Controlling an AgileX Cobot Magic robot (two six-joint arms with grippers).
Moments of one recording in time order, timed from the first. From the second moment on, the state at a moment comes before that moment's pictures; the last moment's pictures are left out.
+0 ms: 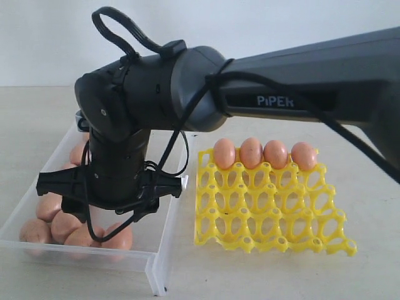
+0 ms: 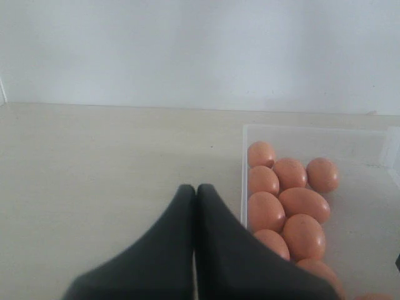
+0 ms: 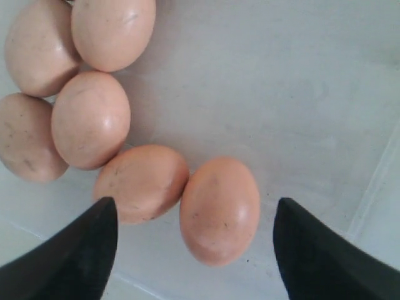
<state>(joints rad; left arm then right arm) 0.07 0.00 0.00 -0.03 0.23 0.02 0.99 2.09 -1.65 0.06 0.86 0.79</state>
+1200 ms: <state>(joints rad) 0.07 0.00 0.00 -0.03 0.23 0.02 0.99 2.16 -1.65 0.06 0.89 0.84</state>
